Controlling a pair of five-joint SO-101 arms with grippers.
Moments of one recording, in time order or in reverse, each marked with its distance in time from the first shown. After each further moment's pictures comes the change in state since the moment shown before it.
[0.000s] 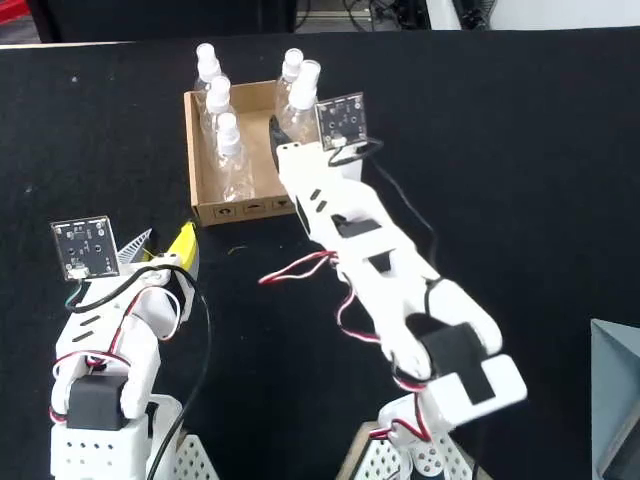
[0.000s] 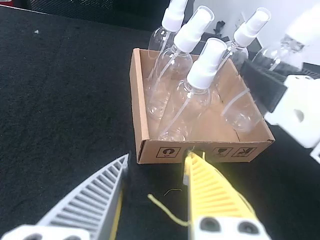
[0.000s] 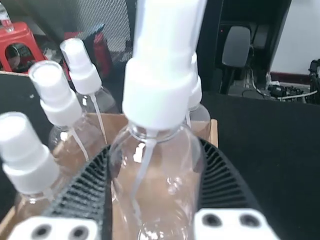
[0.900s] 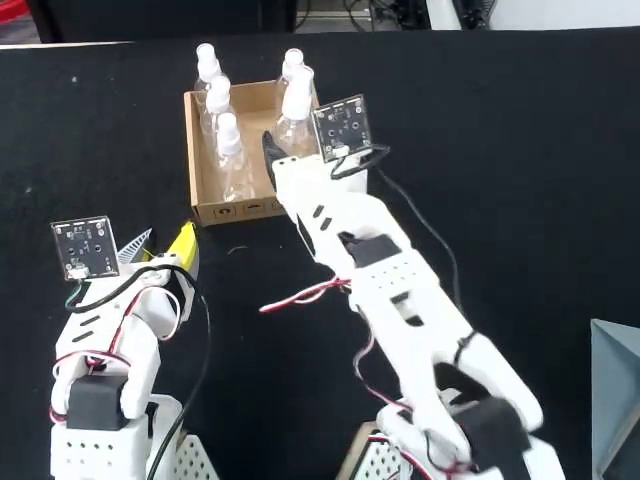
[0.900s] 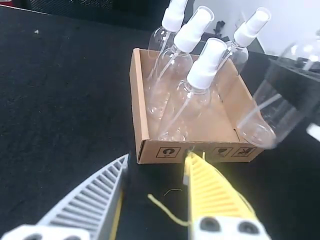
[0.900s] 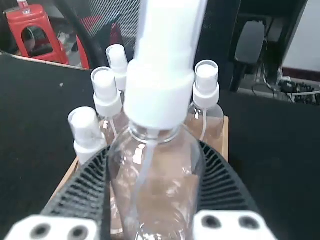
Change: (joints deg) left arm 0.0 0.0 0.0 0.0 0.0; right arm -3.1 -22.8 7.5 17.2 0.1
